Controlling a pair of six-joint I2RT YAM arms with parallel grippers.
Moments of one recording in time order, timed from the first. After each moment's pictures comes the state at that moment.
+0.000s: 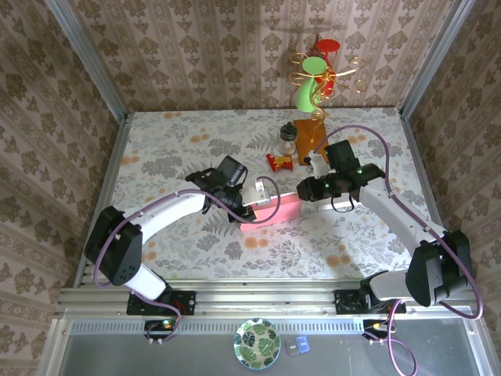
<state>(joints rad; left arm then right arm) -0.75 1.55 1.09 -0.63 0.36 0.60 0.33 1.36 1.06 -0.70 -0.40 0.13</state>
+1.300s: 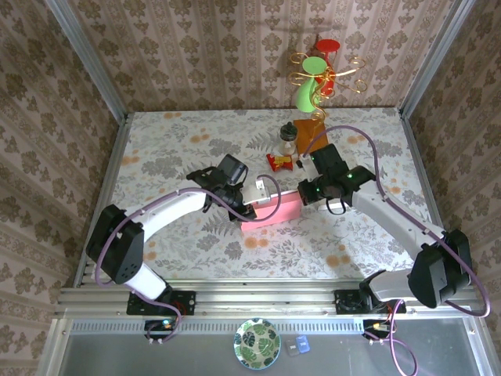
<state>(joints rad) -0.74 1.56 1.11 -0.64 0.37 0.59 0.47 1.34 1.06 -0.69 -0.06 0.11</state>
